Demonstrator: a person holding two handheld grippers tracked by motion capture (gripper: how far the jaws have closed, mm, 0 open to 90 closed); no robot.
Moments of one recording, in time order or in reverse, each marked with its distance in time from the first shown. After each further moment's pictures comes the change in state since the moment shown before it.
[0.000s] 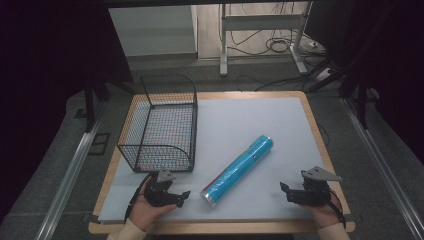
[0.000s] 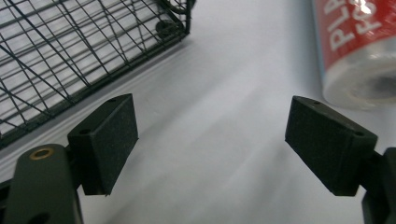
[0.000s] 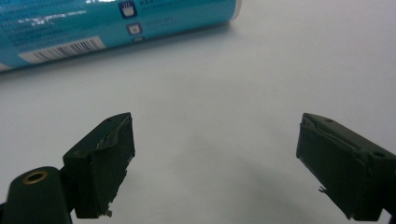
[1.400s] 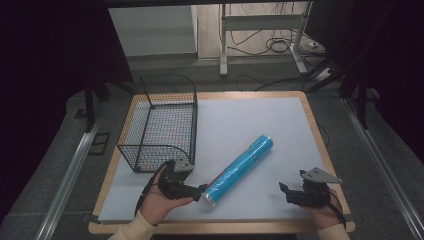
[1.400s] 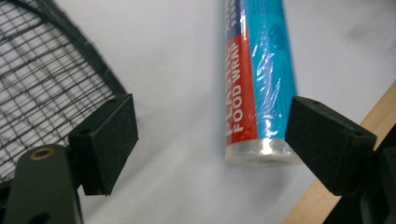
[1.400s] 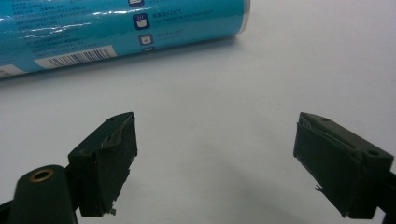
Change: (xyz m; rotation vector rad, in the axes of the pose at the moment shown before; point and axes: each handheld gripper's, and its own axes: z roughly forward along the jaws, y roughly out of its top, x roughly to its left) left arm -0.046 0.070 -0.025 -0.008 -0.033 0.059; right arm 0.004 -0.001 -0.003 -0.033 0.008 -0.027
